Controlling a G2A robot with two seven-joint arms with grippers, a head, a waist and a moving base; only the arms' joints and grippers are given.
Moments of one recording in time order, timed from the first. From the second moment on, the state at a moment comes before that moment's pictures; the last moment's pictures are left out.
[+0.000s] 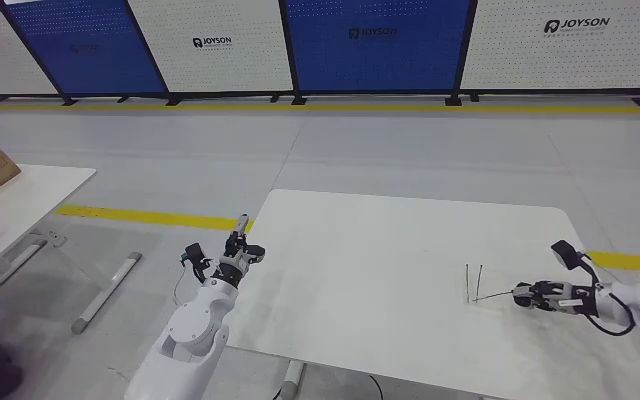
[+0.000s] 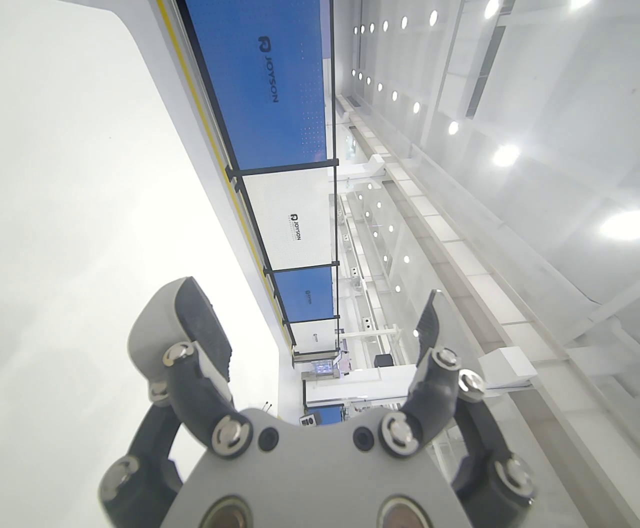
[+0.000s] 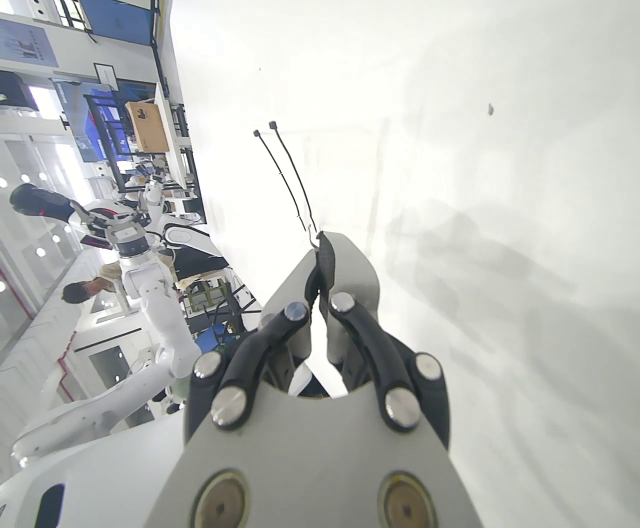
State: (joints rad) left arm 1.73 -1.15 -1.60 -1.80 -0.42 0.00 0.00; right arm -0.80 -0.85 0.96 -0.83 0.21 -0.17 1.26
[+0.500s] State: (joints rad) left arm 1.73 -1.15 -1.60 -1.80 -0.42 0.00 0.00; right arm -0.95 -0.79 1.17 -1.02 0.33 -0.34 1.30
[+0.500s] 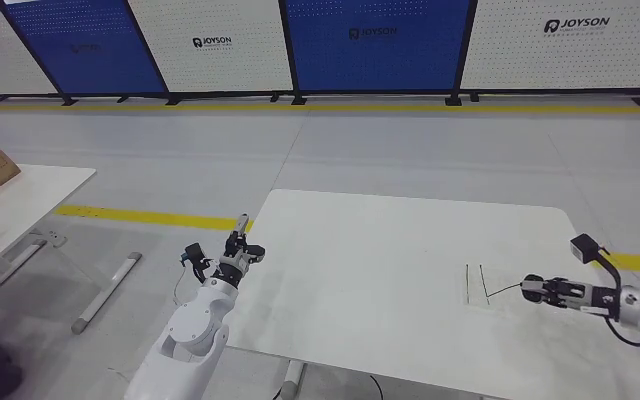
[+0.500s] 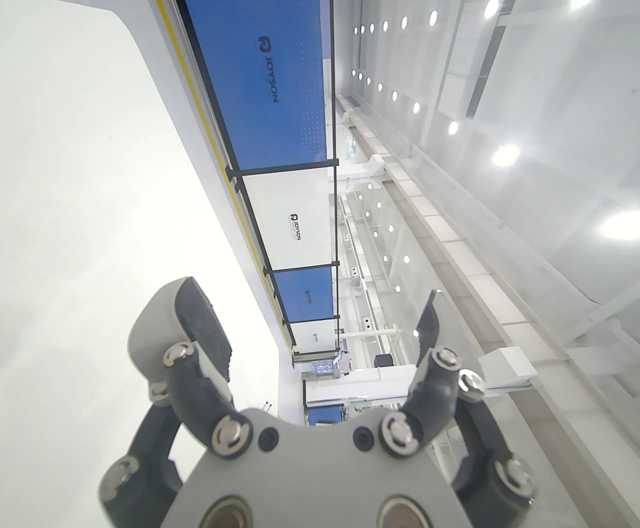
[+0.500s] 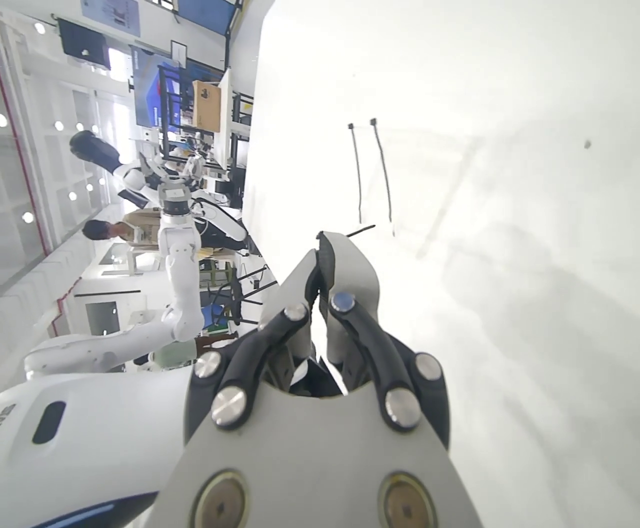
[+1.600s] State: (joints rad) left arm 1.71 -1.15 -1.63 -1.83 -0.61 0.06 -0.09; right arm -1.17 -0.82 1.26 -1.57 0.42 -0.34 1.15
